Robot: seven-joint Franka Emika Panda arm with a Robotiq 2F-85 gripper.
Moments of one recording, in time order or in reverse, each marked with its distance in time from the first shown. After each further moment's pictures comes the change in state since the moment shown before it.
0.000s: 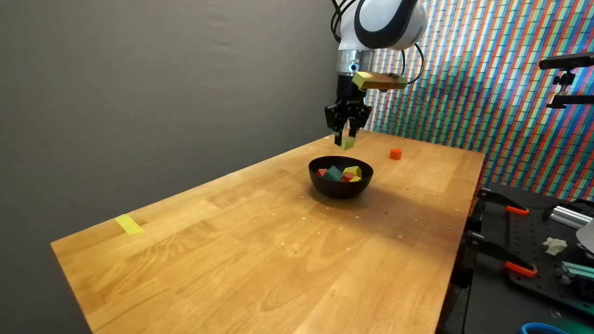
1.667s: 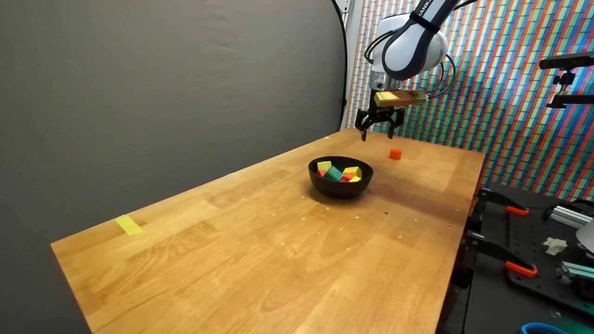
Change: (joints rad) arm -0.142 0.096 -0.181 -0.032 -0.173 0.182 0.211
